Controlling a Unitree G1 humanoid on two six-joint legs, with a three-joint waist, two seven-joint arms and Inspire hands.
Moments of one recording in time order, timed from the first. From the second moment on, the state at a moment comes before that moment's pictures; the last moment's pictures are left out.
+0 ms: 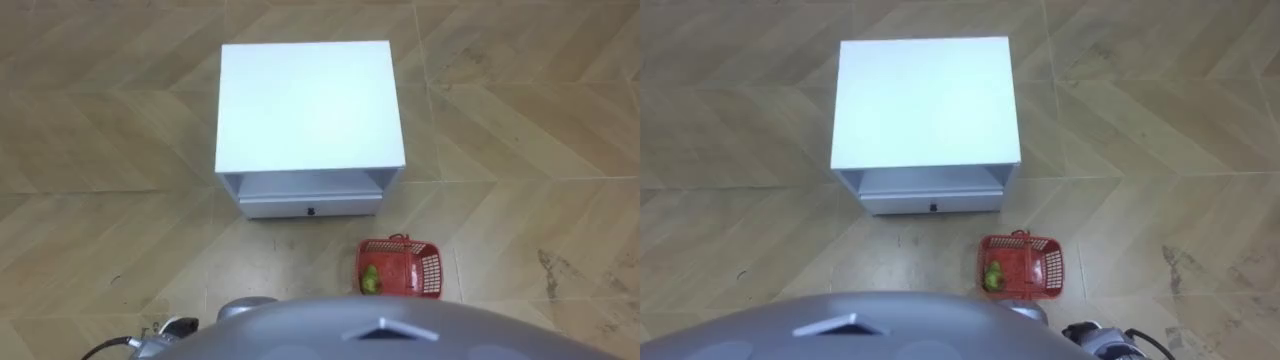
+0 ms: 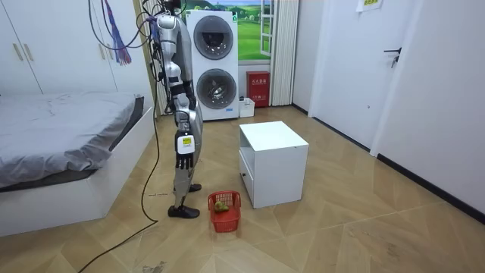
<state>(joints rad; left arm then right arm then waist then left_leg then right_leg) 0.20 0.15 0.06 1.07 0.49 0.25 -0.07 0.13 -0.19 0.12 1.24 -0.36 0.26 0.12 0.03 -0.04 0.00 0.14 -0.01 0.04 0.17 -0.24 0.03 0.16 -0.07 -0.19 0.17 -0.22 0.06</state>
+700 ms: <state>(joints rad) 0.21 0.15 0.05 1.08 0.48 0.25 -0.07 0.12 -0.19 0.10 1.26 -0.40 0.25 0.10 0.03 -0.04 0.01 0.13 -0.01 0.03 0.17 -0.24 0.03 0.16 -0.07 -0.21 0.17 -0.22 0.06</state>
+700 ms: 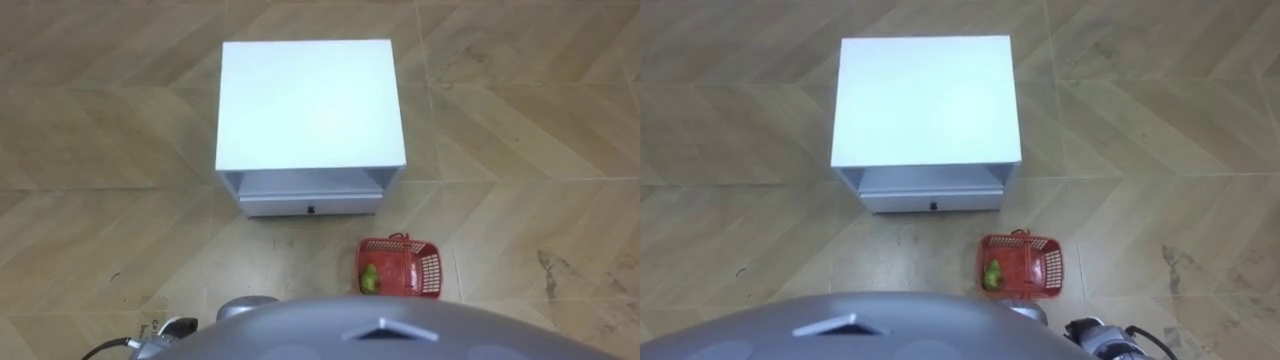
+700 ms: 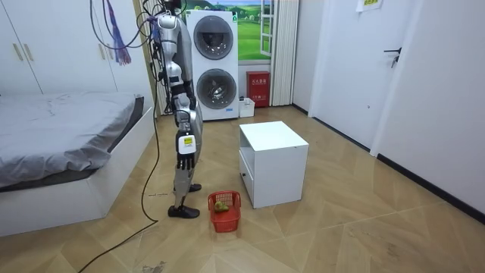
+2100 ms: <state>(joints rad) 0.01 0.23 0.08 1.20 0.32 0.14 0.07 -0.10 -0.24 -0.02 1.24 -0.09 0.17 -0.08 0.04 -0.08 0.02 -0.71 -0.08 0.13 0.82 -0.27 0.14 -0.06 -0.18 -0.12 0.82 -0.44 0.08</state>
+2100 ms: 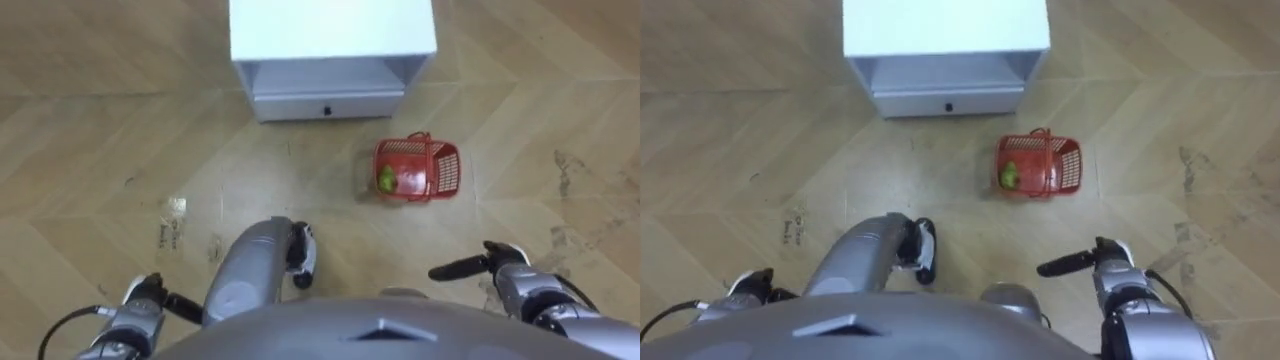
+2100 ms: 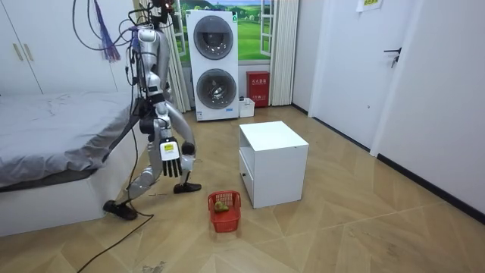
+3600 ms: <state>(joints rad) 0.05 0.31 -0.16 1.32 0.07 -0.05 0.18 -0.38 -0.39 -0.02 0.95 0.19 -0.04 -0.31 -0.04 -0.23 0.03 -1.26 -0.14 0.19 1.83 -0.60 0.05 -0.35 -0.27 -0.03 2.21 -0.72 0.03</state>
